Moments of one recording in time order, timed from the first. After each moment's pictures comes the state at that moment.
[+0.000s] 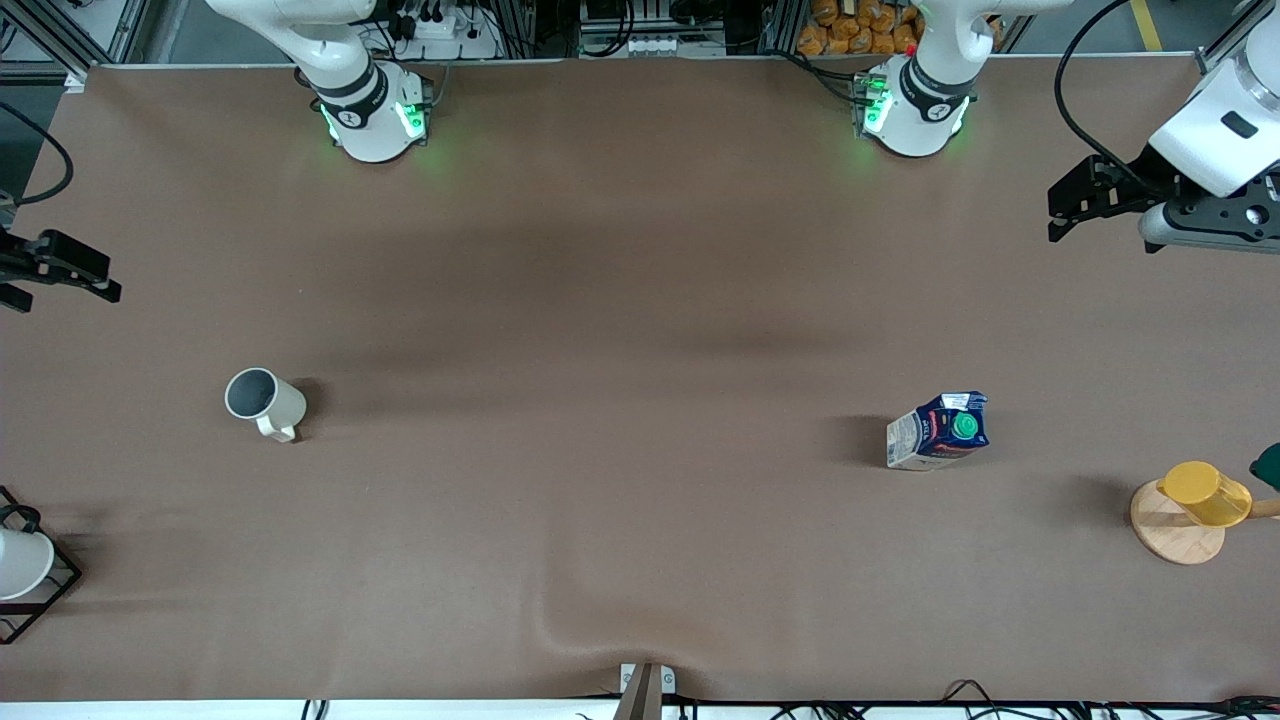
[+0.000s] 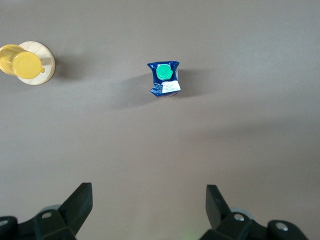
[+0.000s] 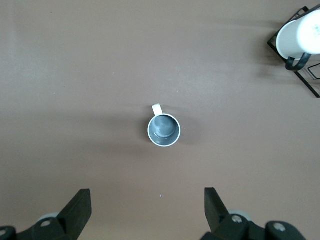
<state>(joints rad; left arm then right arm) -0.05 -0.06 -0.09 -1.59 0.01 1.55 0.01 -0.05 0.03 -0.10 -1.59 0.01 1.63 -0.25</state>
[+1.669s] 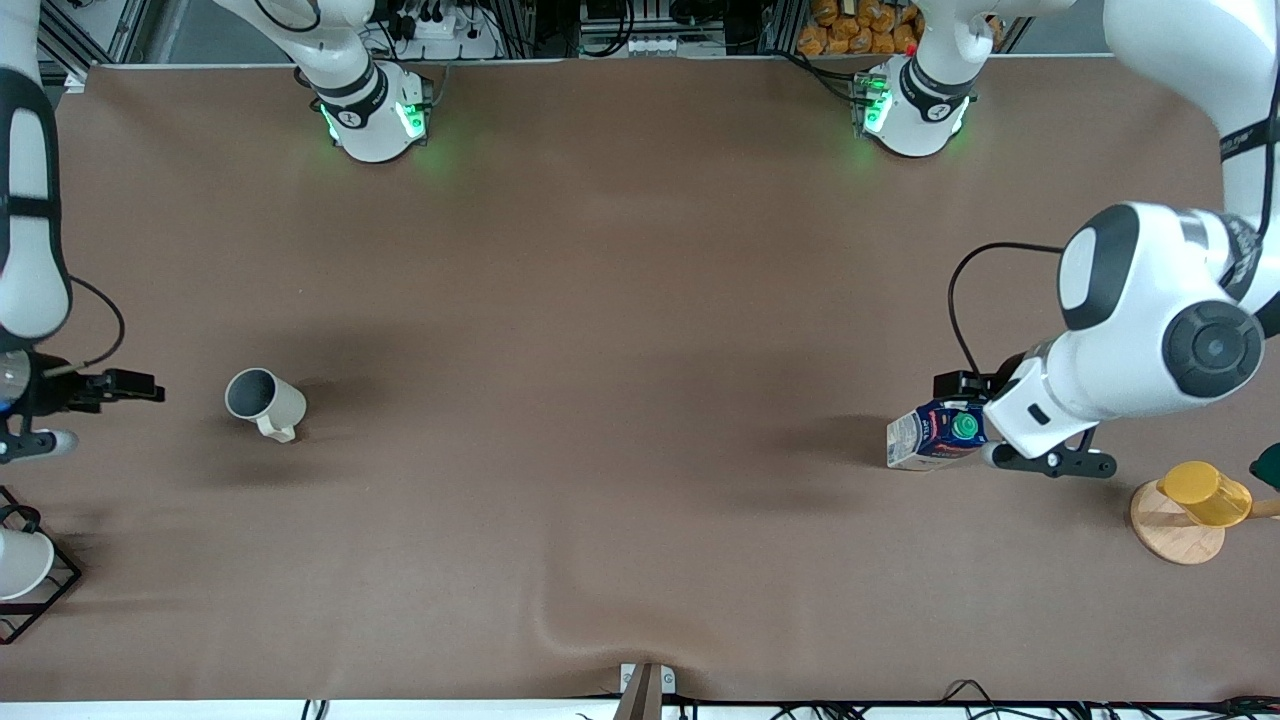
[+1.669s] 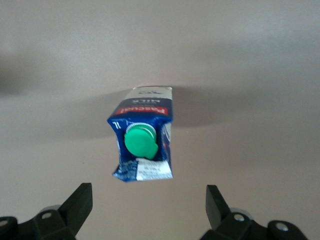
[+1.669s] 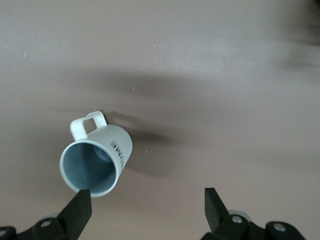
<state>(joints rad) -0.09 0.46 -0.09 -1.43 0.03 1.71 -0.07 -0.23 0.49 -0.10 -1.60 0.10 1.91 -0.50</state>
